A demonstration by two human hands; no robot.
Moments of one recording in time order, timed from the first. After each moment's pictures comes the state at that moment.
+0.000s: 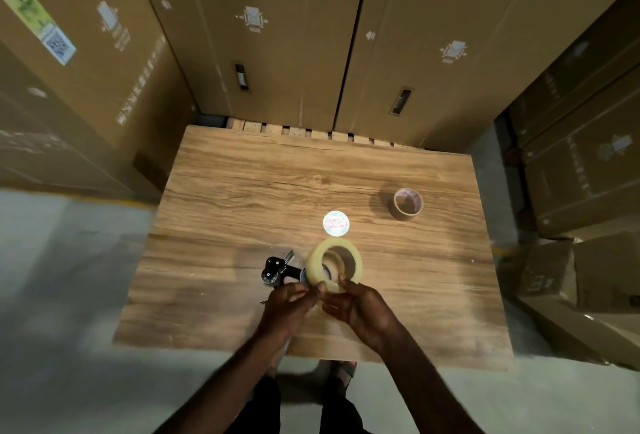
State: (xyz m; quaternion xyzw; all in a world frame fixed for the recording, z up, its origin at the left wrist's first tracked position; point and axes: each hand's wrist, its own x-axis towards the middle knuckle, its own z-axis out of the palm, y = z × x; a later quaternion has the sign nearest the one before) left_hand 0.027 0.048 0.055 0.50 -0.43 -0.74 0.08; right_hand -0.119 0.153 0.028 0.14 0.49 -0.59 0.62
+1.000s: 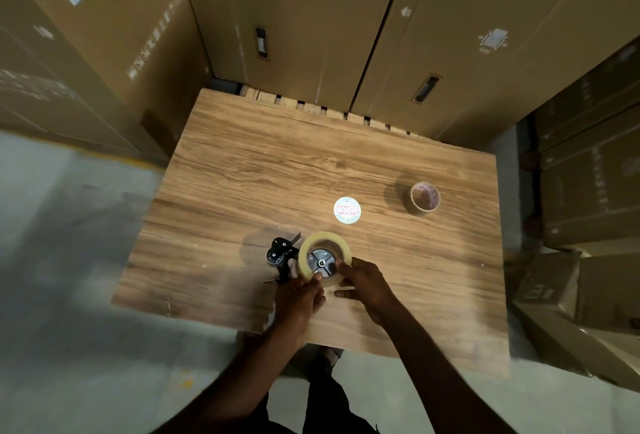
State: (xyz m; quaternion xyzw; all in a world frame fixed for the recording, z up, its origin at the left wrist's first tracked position) left_hand 0.003 0.071 0.012 0.63 -0.20 -0.74 0.14; right_hand -0.137 0.130 0.010 -0.03 0.69 -0.44 0.57
